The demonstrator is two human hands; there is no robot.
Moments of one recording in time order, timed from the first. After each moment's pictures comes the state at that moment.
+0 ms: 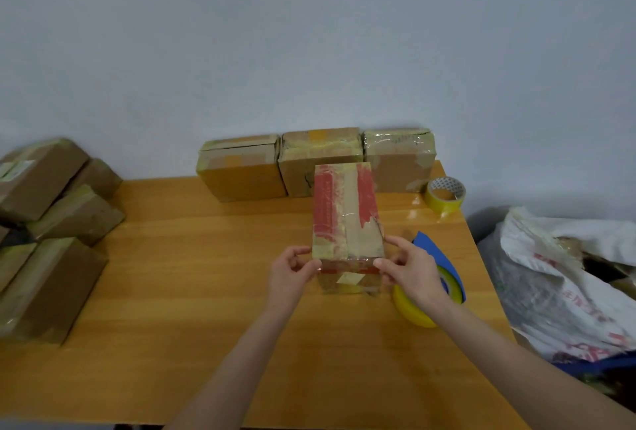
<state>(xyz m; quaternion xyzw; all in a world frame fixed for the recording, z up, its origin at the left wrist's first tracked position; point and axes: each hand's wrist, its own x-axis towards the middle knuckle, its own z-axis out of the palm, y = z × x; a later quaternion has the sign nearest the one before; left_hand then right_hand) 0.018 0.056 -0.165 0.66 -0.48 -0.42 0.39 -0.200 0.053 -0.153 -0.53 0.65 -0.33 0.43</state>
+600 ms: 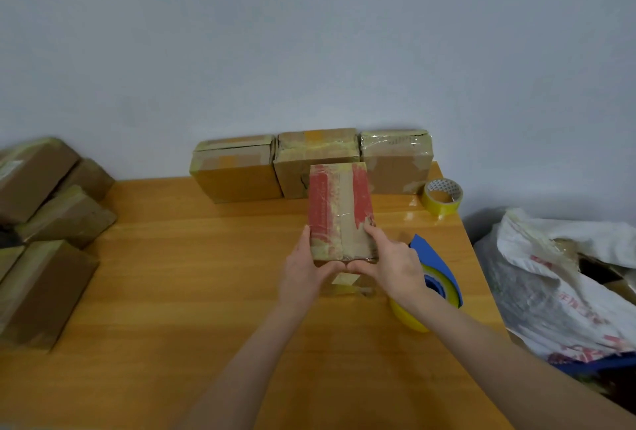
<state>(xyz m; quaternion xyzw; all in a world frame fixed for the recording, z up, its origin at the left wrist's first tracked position) -0.010 0.035 -0.163 0.68 -0.62 -0.30 0.24 -0.183 0.028 -0.147 -0.70 0.68 -0.12 0.21</state>
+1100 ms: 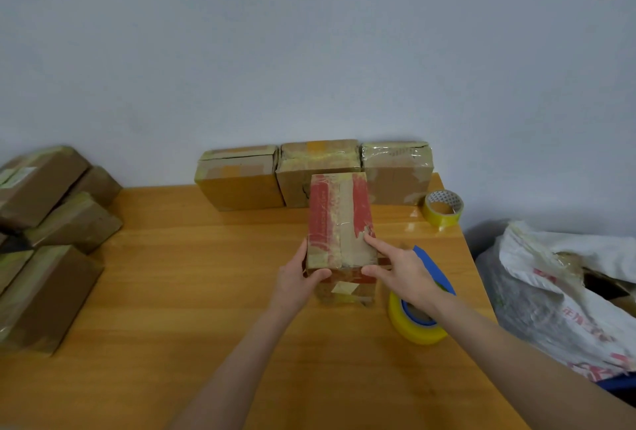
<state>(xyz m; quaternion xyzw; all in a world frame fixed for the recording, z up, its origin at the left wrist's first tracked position) 0.003 0.034 -0.164 0.64 -0.60 -0.38 0.28 -0.211 0.022 -0.150 -0.69 0.59 -0.19 0.37</state>
